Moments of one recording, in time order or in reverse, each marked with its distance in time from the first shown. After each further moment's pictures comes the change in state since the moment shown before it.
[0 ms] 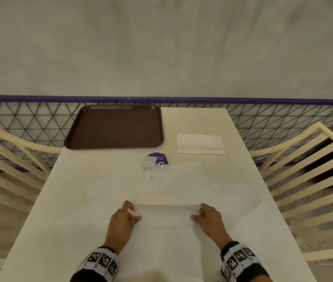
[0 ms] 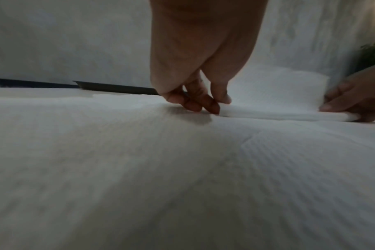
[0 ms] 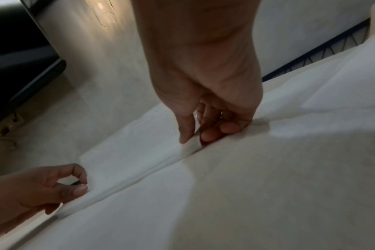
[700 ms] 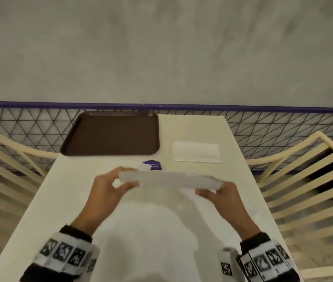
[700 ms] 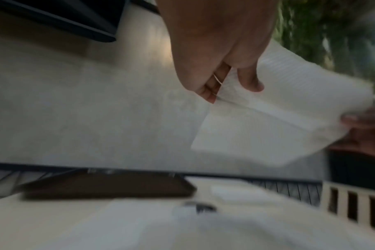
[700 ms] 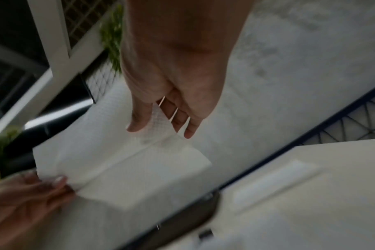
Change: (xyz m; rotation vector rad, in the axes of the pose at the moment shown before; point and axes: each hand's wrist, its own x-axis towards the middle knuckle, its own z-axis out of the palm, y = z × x) left_hand 0.007 0.147 -0.094 -0.288 0.179 0.378; right_hand -0.009 -0.076 -0.110 0.716 0.027 -0.411
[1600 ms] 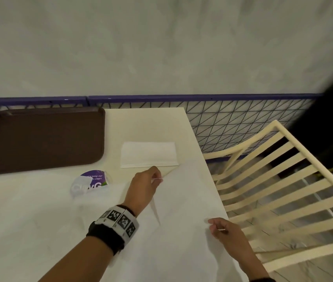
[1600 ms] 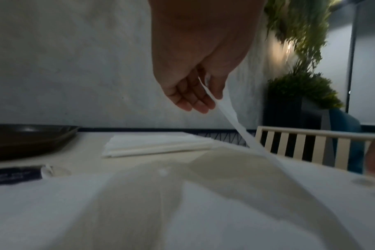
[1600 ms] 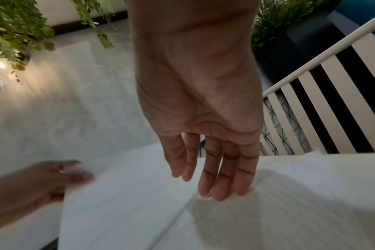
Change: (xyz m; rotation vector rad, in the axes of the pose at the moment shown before) left_hand 0.096 -0.037 0.255 0.206 -0.329 -0.070; right_hand -0.036 0.110 -0.166 -0.453 0.176 0.602
